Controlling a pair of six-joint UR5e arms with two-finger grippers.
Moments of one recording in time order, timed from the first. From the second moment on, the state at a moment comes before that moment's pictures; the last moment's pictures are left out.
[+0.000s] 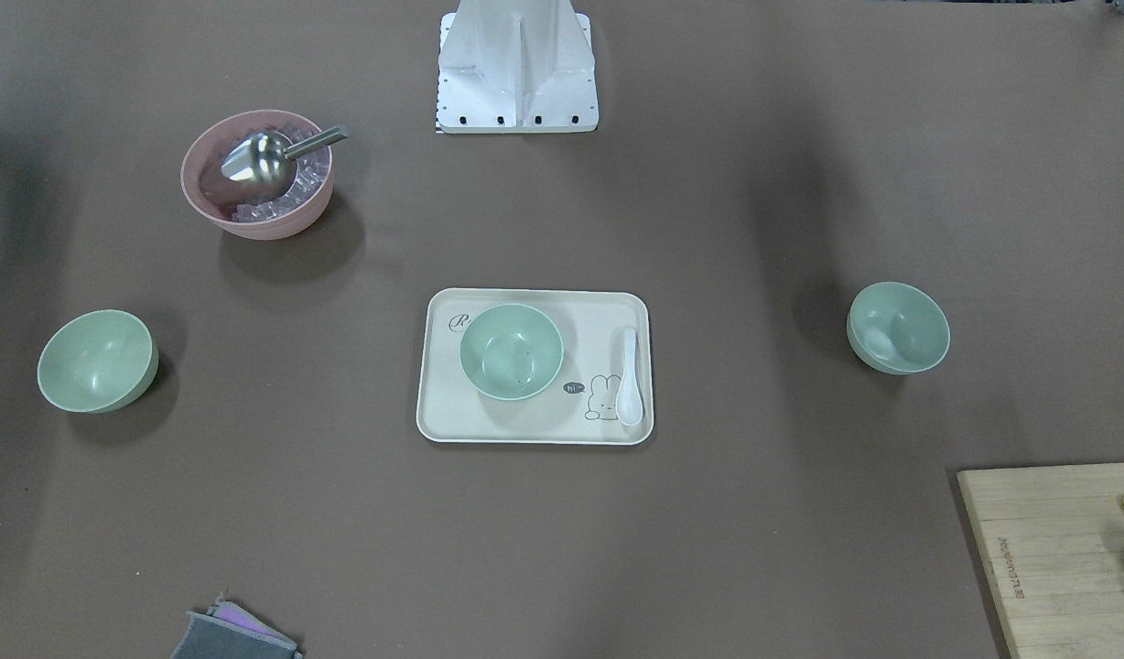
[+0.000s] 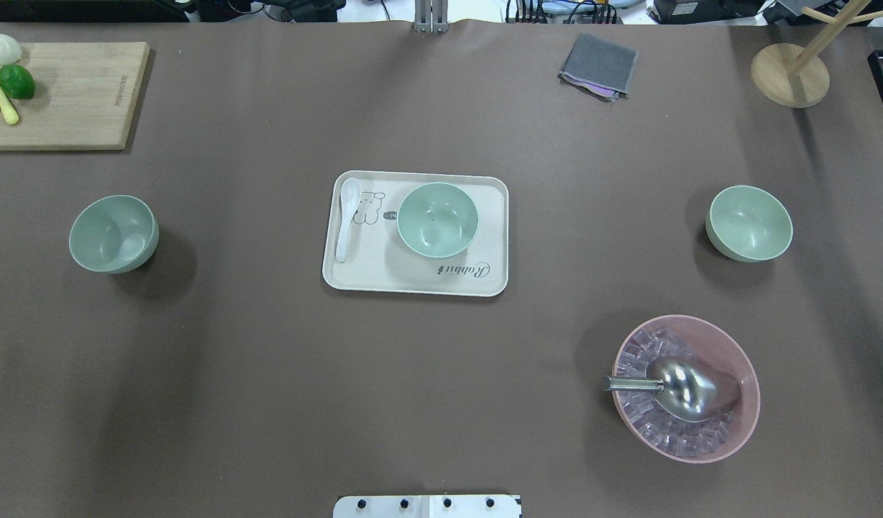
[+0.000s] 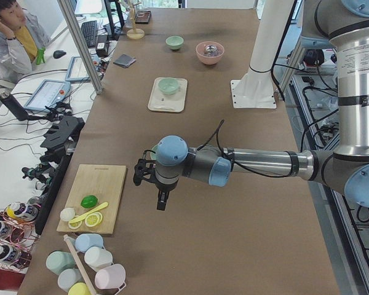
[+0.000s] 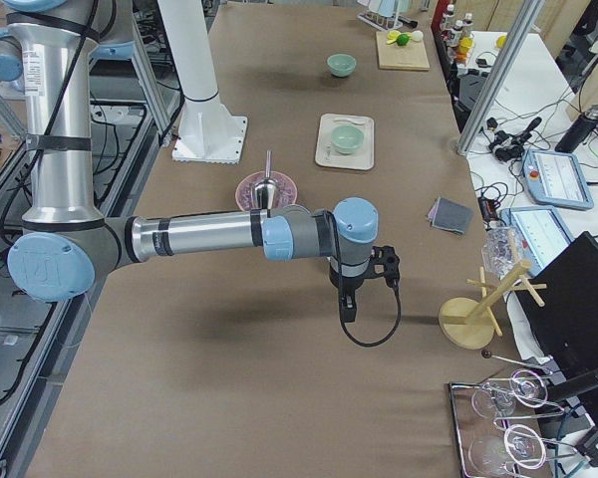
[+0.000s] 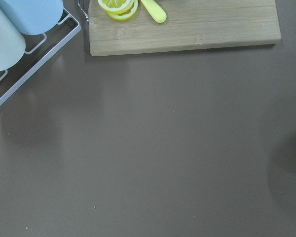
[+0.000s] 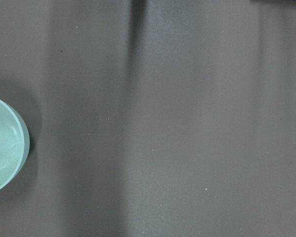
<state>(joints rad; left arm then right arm) -1.57 -1.42 -1.76 -1.81 -2.39 -0.10 1.50 -1.59 1.72 -1.58 2.31 0.04</state>
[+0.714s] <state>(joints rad) -1.57 -1.41 -1.72 -1.83 -2.53 -0.10 1.50 -1.61 1.72 -1.58 2.36 0.05</state>
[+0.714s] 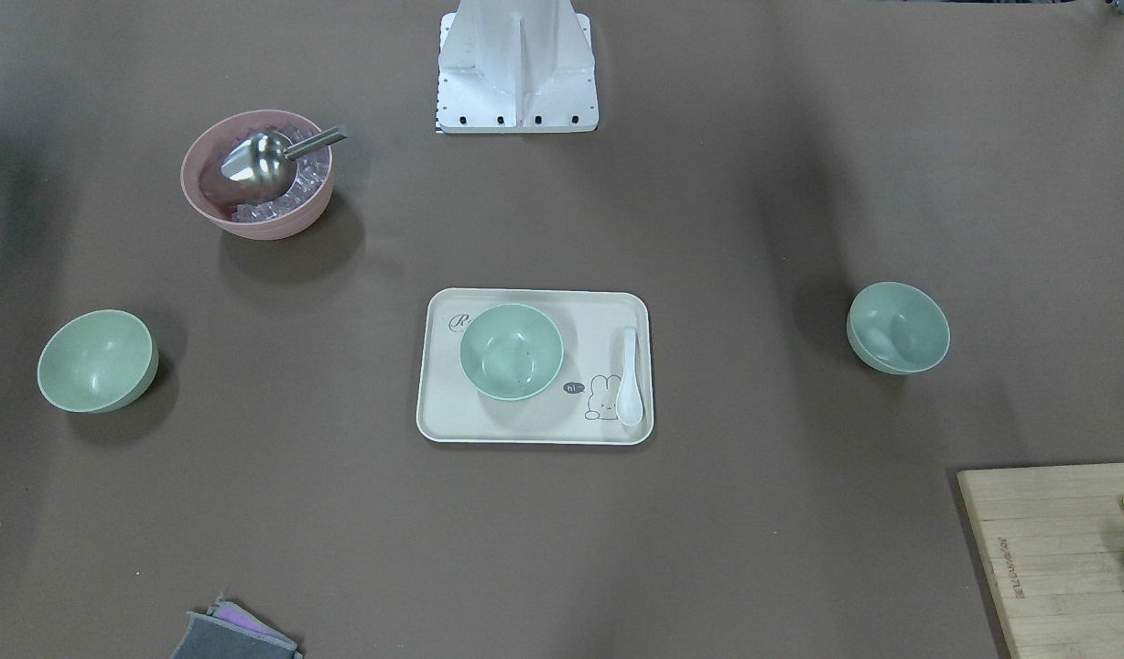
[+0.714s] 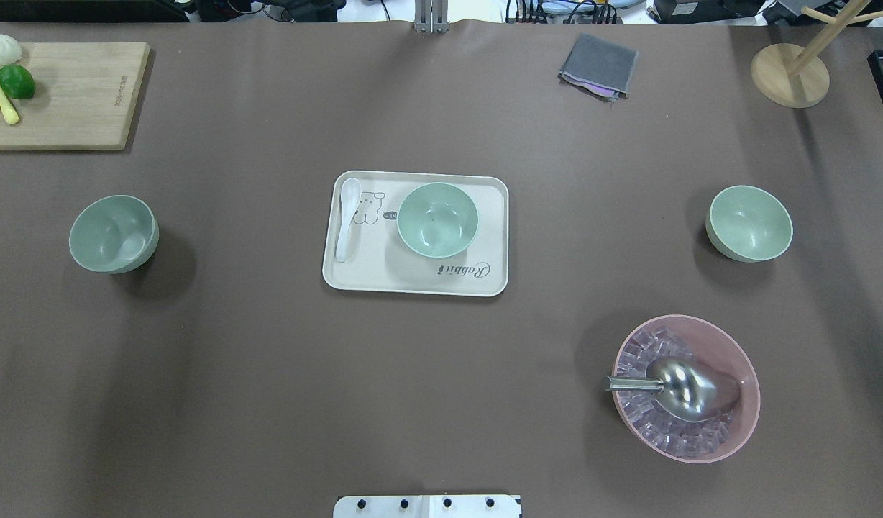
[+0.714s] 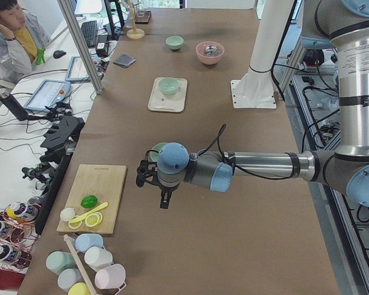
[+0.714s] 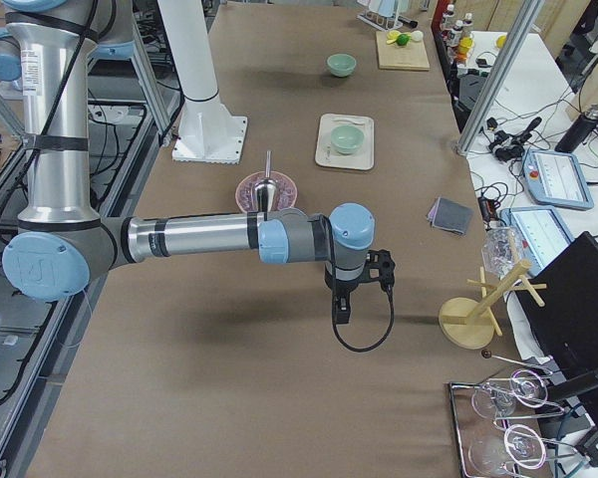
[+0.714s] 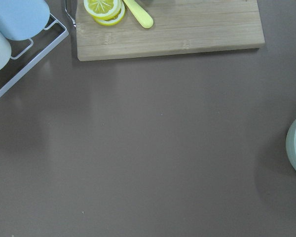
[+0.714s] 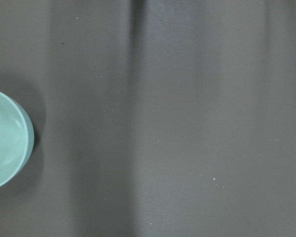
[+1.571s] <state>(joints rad) -1.57 -1.41 -1.73 -1.87 -2.56 -0.11 1.50 -1.58 1.67 -1.50 2.39 0.06</state>
